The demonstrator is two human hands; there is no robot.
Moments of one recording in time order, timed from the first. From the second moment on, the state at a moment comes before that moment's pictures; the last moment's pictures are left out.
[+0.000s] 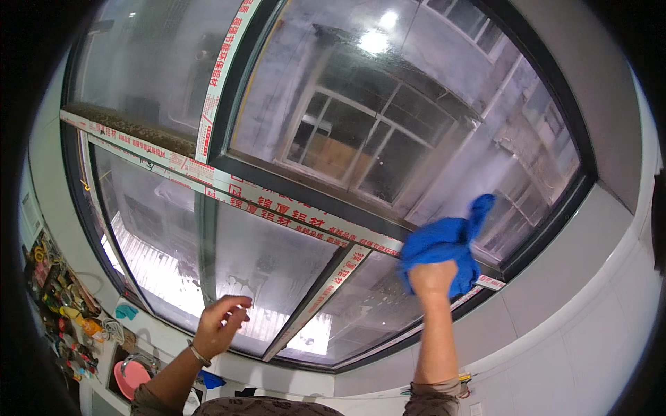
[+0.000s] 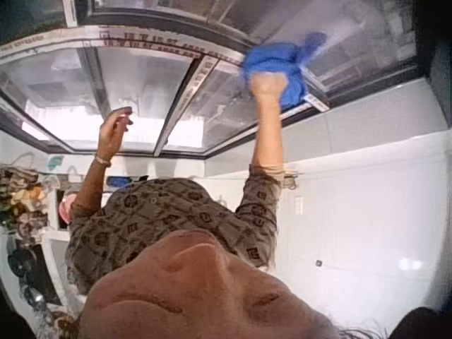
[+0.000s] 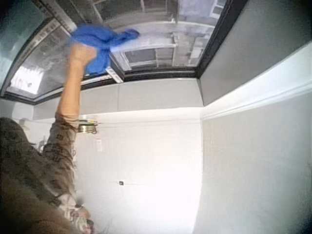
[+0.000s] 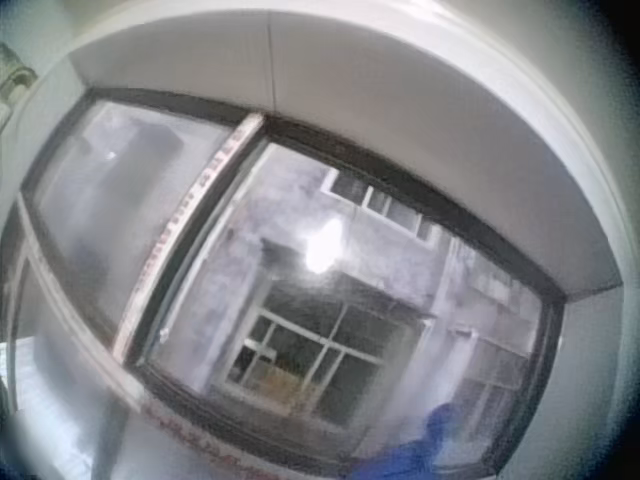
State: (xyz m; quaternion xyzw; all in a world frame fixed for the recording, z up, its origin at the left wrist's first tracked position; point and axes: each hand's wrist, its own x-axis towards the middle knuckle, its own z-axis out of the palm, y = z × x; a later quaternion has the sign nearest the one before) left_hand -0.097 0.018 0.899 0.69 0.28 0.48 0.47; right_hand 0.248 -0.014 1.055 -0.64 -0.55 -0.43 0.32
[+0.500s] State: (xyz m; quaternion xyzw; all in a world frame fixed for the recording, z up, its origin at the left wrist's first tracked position) left_hand -0.070 0.079 1.027 0.69 0.09 0.70 -0.17; right_hand 0.113 0.085 1.080 -0.48 -0.71 -0.27 0.44
